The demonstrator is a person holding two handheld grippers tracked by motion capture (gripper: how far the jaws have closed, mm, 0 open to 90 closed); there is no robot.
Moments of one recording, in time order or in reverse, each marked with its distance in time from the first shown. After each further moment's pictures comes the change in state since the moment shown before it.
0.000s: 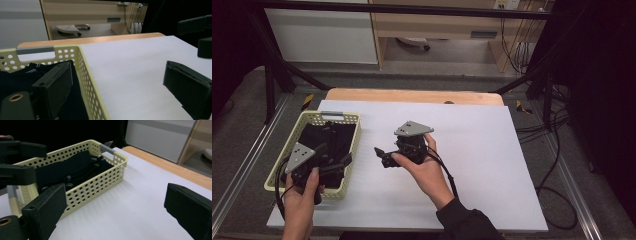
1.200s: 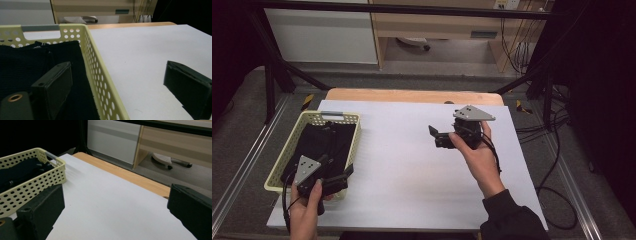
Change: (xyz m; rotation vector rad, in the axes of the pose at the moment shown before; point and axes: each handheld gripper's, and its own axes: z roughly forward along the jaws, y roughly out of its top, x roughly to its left) left arm -0.003 -0.037 0.004 0.044 0.066 -0.008; right arm -0.095 -0.001 -0.092 -0.052 -0.260 0.018
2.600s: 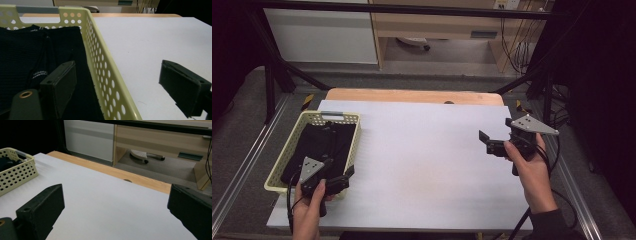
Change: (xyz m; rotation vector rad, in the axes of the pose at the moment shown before) left arm 0.004 -0.012 0.011 0.059 0.010 -0.037; right arm -0.078 -0.036 -0.088 -0.014 -0.133 0.071
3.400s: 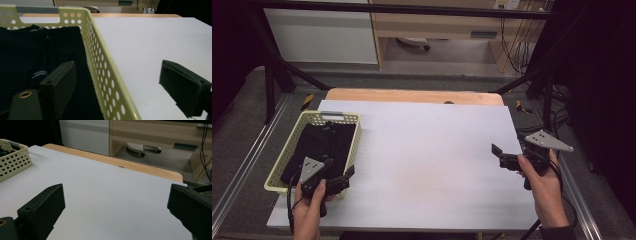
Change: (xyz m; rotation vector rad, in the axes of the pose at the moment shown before) left arm 0.000 0.000 0.000 -0.002 0.001 -0.003; right arm -0.020 -0.037 -0.026 0.029 -0.022 0.030
